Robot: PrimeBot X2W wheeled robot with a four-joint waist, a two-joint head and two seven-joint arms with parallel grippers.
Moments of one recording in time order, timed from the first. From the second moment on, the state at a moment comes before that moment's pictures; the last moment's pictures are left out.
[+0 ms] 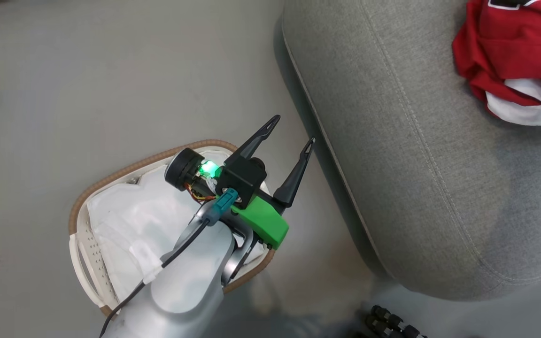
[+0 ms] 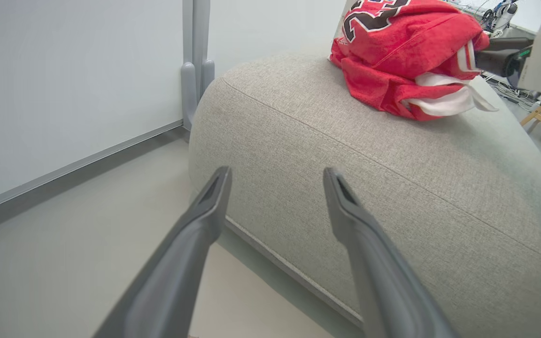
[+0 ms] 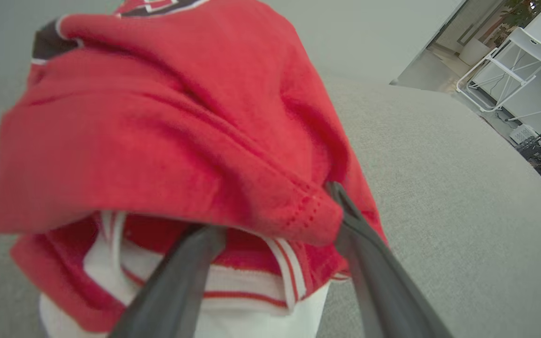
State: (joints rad) left arm -0.62 0.05 -0.70 0.47 -0.27 -0.10 -0.26; right arm -0.77 -0.34 -0.24 0.78 0.02 0.13 -0.26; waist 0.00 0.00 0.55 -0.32
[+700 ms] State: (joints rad) left arm -0.43 0.05 -0.61 0.45 -0.33 -0.06 -0.26; right arm -0.45 -0.26 -0.20 0.47 0.13 0.13 -0.26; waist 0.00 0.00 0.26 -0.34
